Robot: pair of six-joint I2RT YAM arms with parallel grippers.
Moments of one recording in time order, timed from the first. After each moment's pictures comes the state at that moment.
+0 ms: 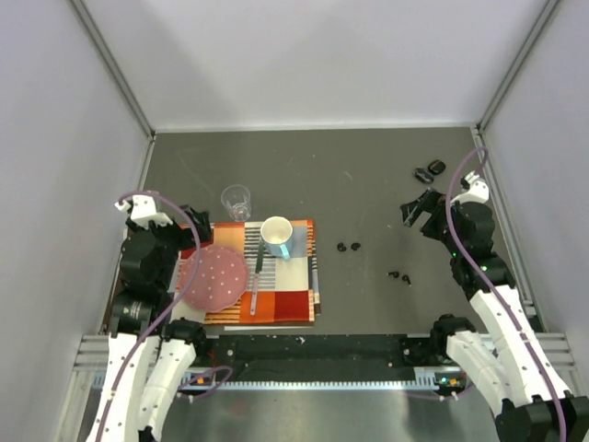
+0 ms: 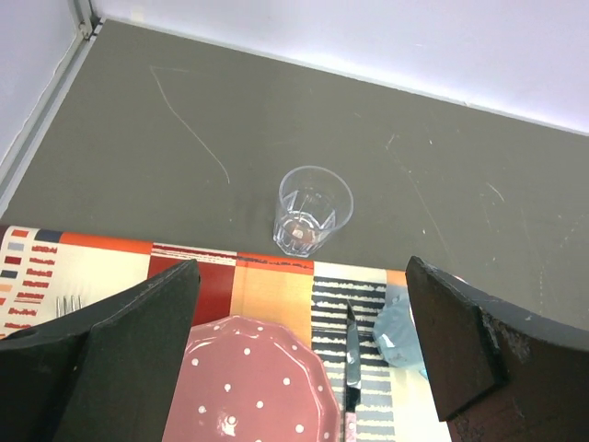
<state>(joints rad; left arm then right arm) -0.12 0.49 0.76 -0.43 -0.12 -0.31 0.14 0.70 0.63 -0.27 0.00 0.49</state>
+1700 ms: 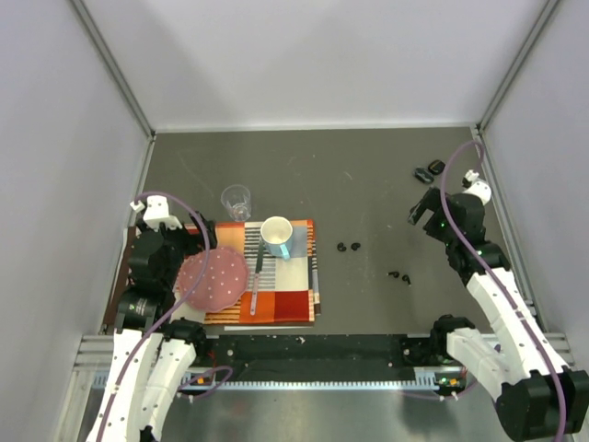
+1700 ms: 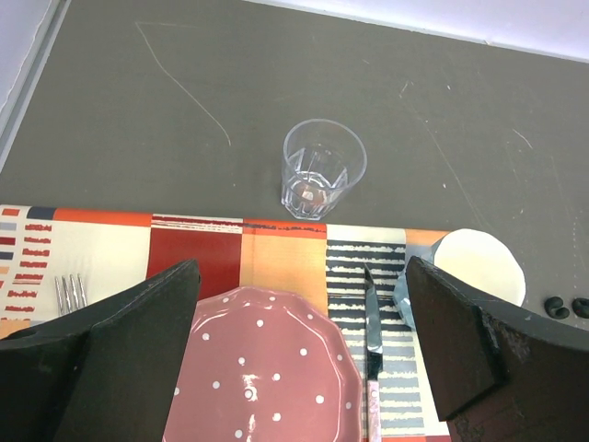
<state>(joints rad) -0.12 0.47 0.68 -0.44 -0.07 -0.23 0.14 0.85 0.68 -0.39 0.20 0.52</state>
